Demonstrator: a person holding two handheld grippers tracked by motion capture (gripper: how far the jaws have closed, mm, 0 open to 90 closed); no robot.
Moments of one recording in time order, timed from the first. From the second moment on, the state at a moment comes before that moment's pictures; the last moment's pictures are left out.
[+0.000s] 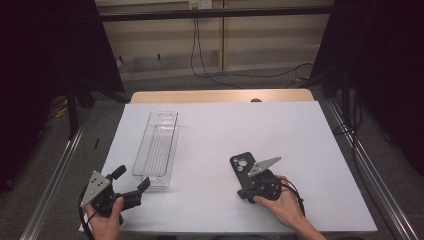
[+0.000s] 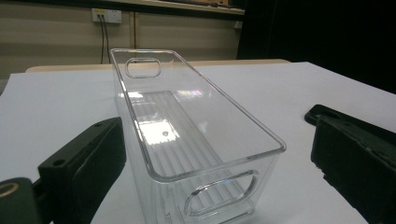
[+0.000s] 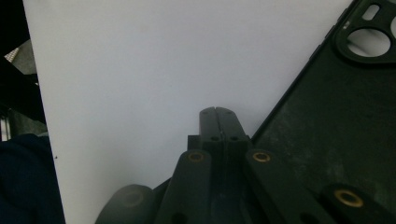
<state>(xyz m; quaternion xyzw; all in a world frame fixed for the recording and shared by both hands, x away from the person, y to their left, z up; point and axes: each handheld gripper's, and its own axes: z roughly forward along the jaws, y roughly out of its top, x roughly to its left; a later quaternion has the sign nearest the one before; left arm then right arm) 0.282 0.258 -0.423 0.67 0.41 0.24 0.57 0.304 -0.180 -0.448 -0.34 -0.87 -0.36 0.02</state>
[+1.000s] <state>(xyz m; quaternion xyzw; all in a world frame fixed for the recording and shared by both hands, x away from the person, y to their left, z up) 0.284 0.255 -0.424 0.68 0.41 0.24 0.57 0.307 -0.205 -0.447 -0.37 -0.86 -0.35 0.00</state>
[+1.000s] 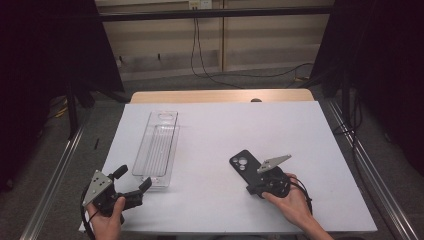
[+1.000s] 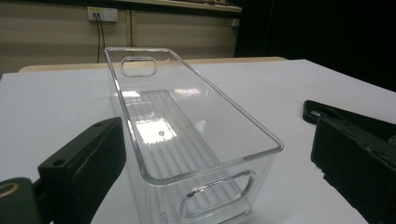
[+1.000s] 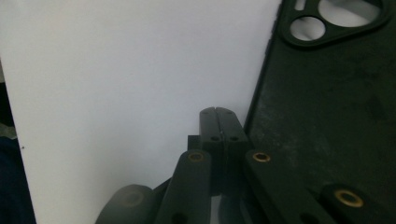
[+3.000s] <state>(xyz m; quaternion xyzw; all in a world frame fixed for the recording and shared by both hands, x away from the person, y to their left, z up) 0.285 0.258 -0.425 0.67 0.41 0.23 0.57 0.321 -0.244 -0.420 -0.43 -0.80 -0.42 -0.06</state>
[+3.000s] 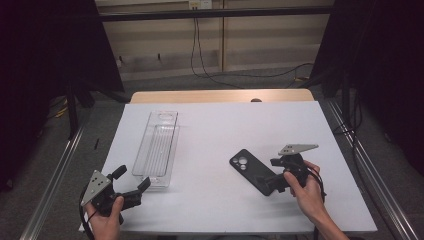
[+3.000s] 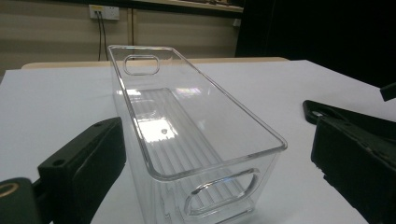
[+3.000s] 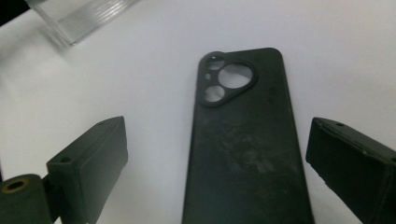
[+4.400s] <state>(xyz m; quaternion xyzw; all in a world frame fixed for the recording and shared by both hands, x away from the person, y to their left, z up) 0.286 0.258 -0.425 0.68 0.41 0.23 0.57 0.381 -0.205 -0.440 -0.40 -0.89 -0.23 -0.01</state>
